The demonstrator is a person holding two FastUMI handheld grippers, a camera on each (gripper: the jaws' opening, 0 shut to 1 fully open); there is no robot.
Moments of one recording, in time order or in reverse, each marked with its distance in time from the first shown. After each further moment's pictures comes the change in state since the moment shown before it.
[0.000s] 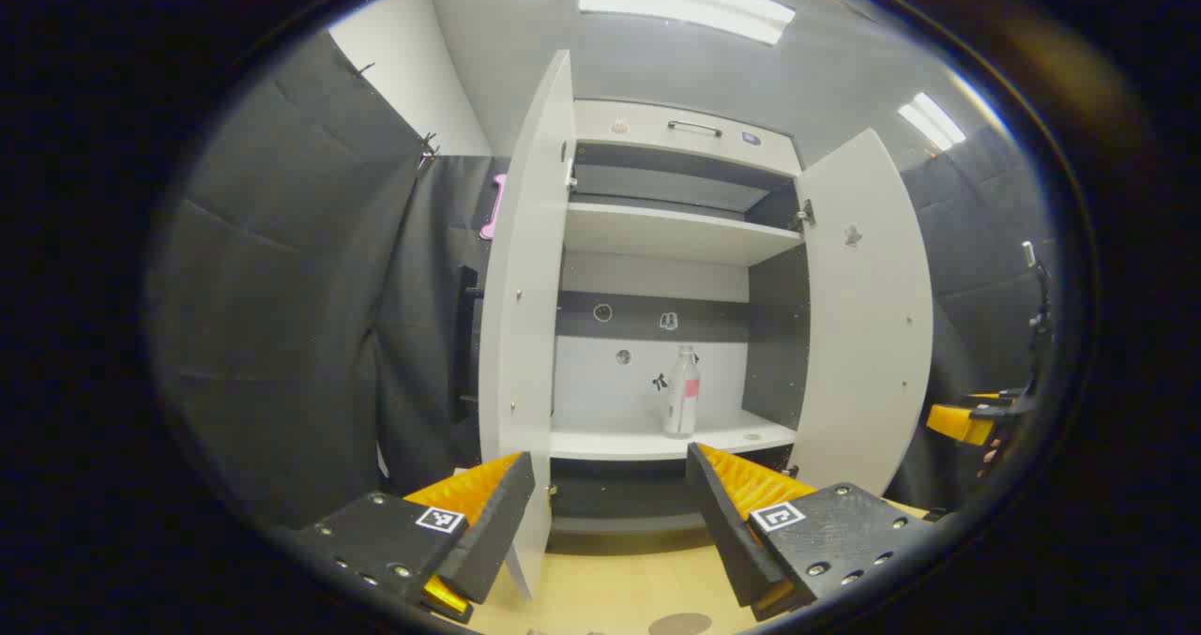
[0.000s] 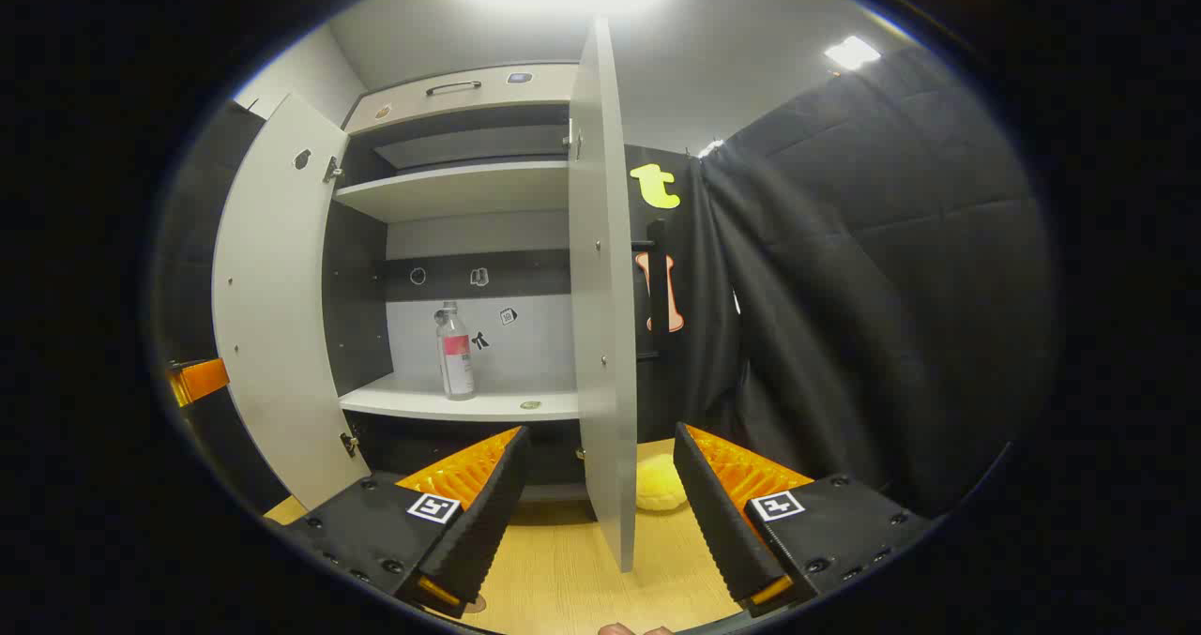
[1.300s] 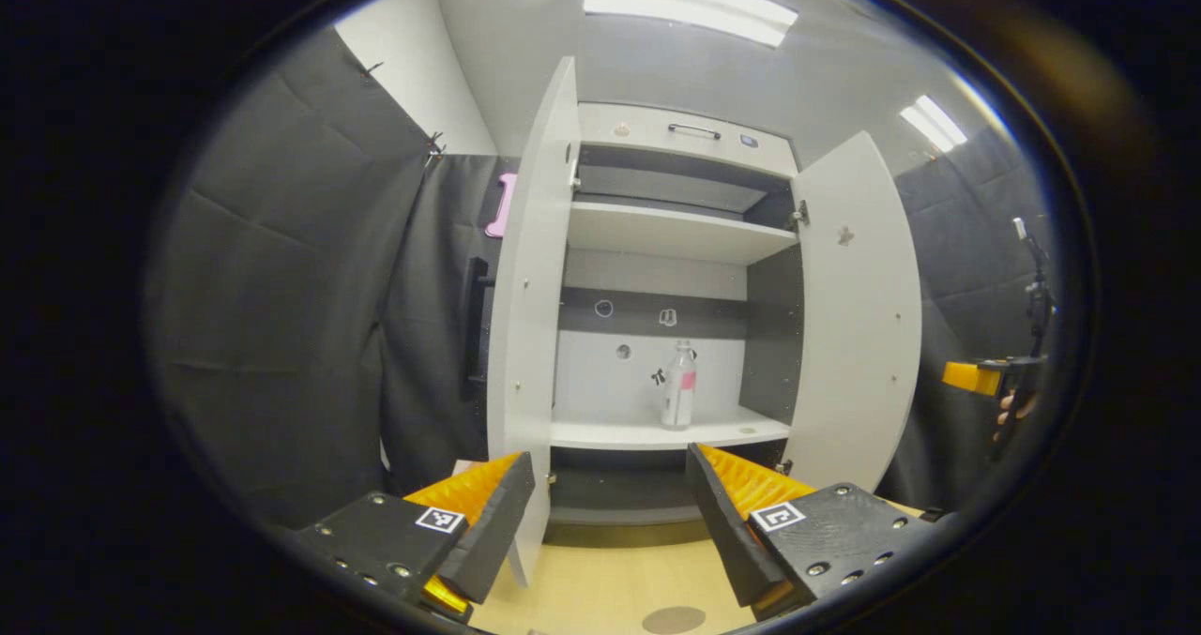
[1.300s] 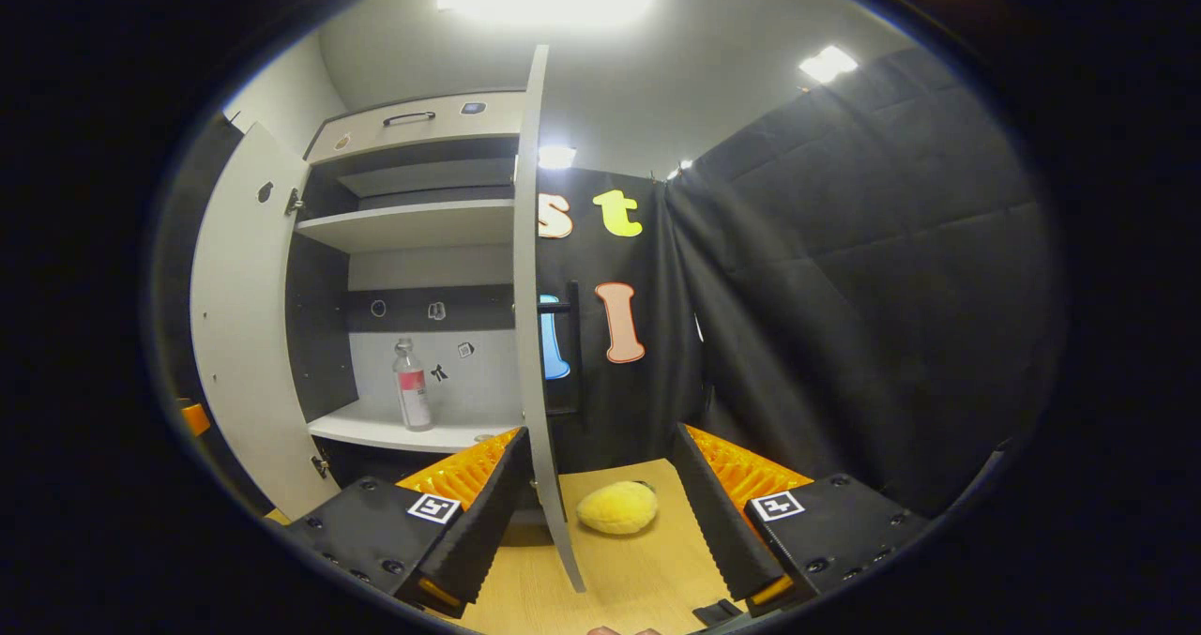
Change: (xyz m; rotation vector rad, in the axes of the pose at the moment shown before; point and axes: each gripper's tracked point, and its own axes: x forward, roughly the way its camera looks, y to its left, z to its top) left arm -0.021 -0.003 -0.009 -0.015 0.012 0.016; right arm 0.002 -0.060 0.044 0.023 -0.073 -0.093
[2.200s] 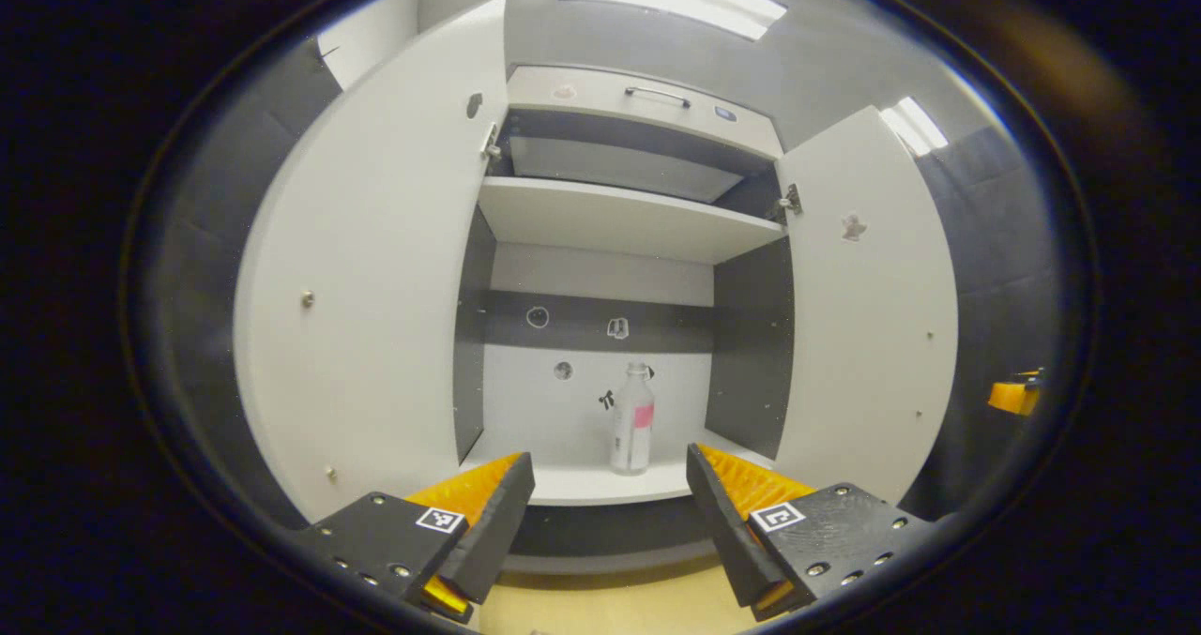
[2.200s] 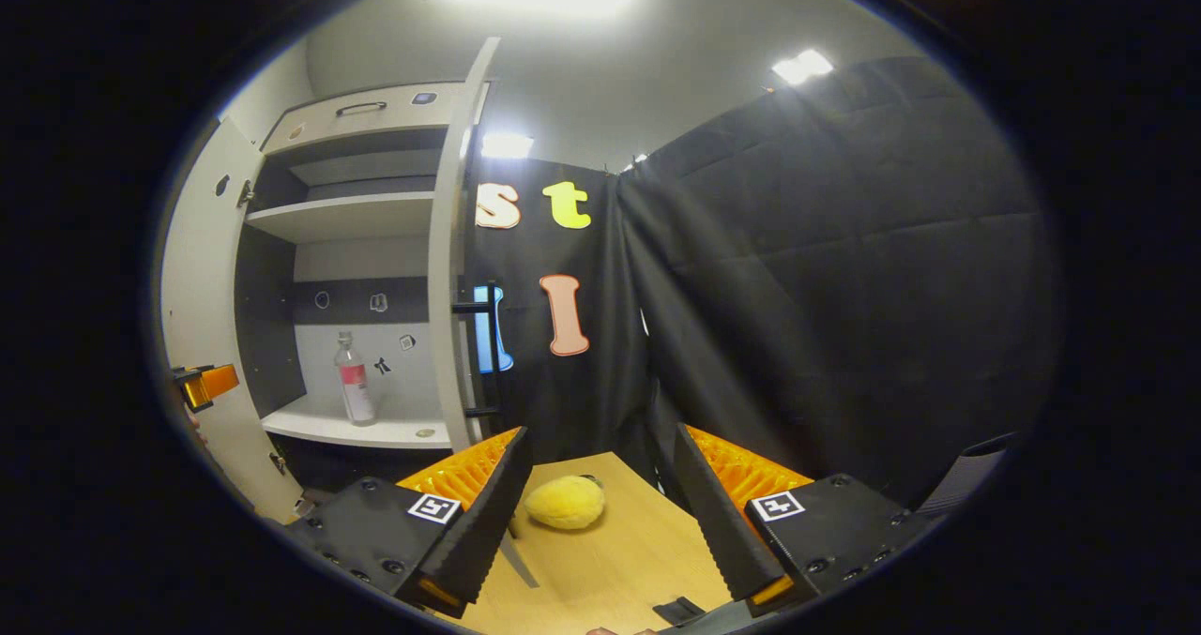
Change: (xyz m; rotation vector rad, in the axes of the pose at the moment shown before) left arm 0.187 -0.066 0.019 0.021 0.006 -0.156; right arm 0.003 -0.054 0.000 -0.018 0.037 -0.182
